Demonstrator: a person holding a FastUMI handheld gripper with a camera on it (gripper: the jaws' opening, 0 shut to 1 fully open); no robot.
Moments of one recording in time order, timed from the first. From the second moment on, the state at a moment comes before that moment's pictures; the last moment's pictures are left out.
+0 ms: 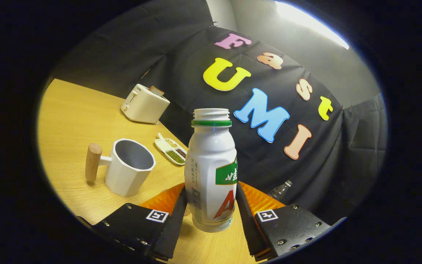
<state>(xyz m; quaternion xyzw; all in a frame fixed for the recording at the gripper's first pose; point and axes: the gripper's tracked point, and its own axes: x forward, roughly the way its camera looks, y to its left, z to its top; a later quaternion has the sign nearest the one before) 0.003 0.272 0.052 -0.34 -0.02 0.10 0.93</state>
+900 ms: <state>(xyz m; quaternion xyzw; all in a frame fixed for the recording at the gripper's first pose) 0.011 0.270 0.060 -0.53 -0.02 0.04 0.85</state>
